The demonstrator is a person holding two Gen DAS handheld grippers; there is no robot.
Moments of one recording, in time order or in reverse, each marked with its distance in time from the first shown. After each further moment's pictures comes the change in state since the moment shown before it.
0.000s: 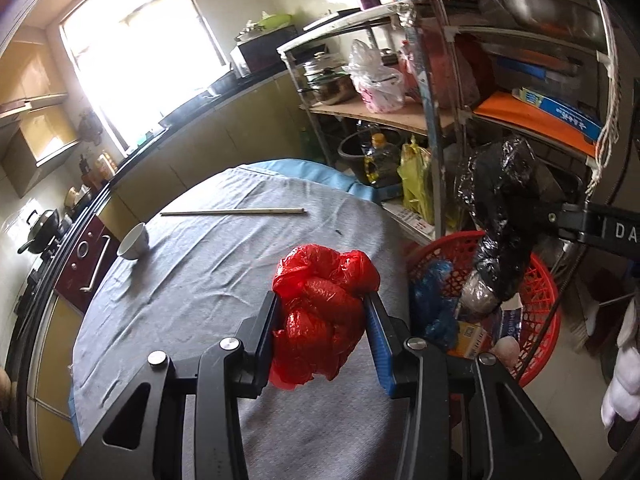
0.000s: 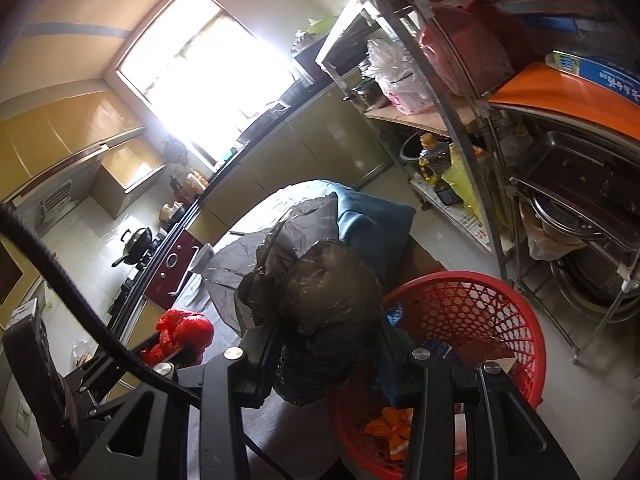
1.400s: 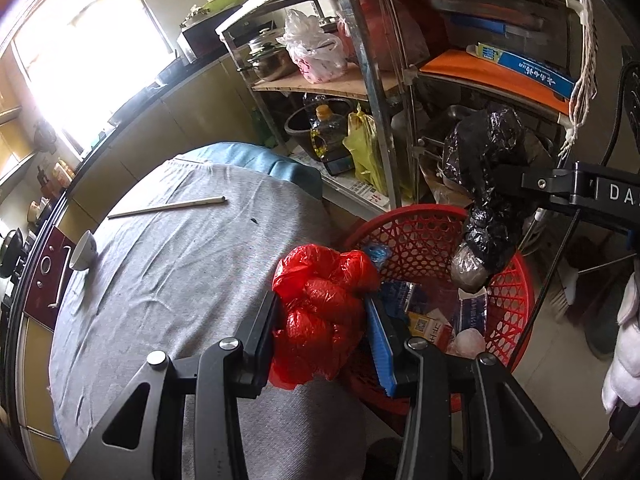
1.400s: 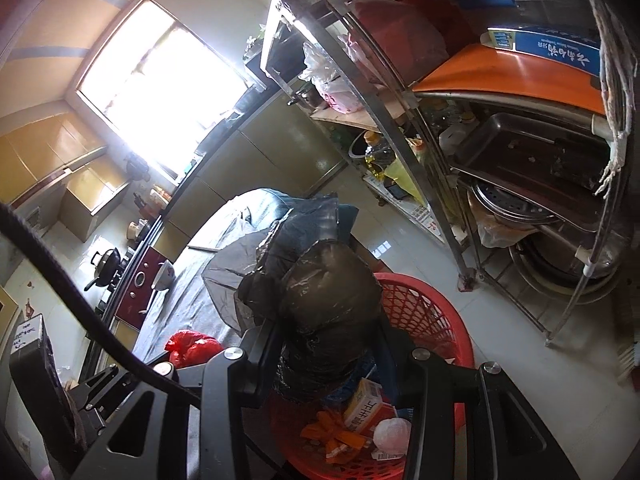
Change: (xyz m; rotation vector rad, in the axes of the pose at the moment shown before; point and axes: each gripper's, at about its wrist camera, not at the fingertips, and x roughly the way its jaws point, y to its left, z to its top) left arm 0.040 -0.063 0.008 0.096 0.098 -0.120; right arm -0.011 -0.065 0.009 0.091 0.002 -0.111
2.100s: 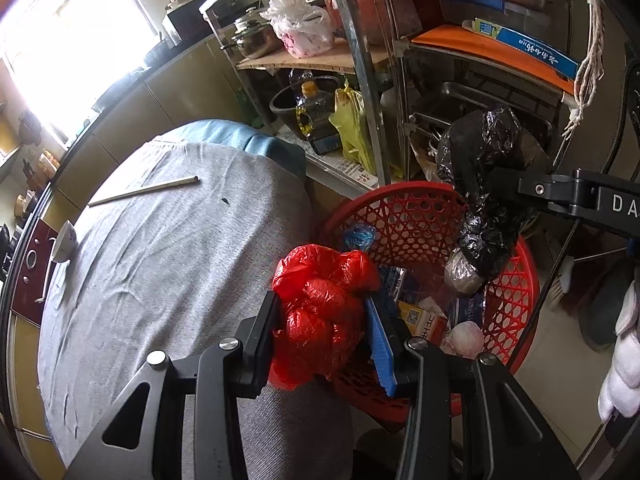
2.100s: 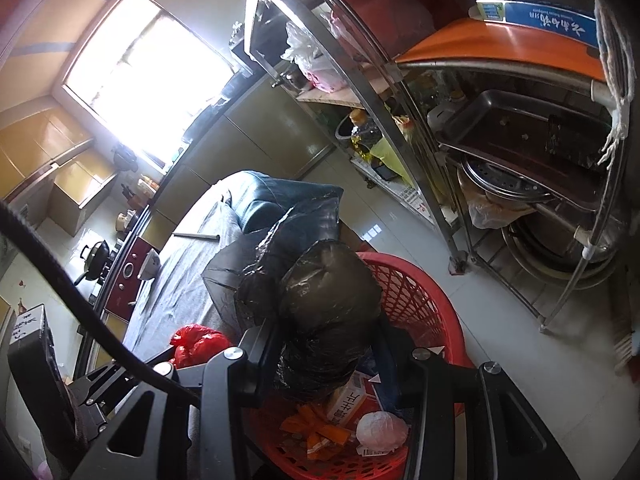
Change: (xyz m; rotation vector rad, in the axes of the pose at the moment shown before) left arm 0.031 -0.010 0.000 0.003 0.076 -0.043; right arm 0.023 -0.016 -0.007 0.019 0.060 -0.038
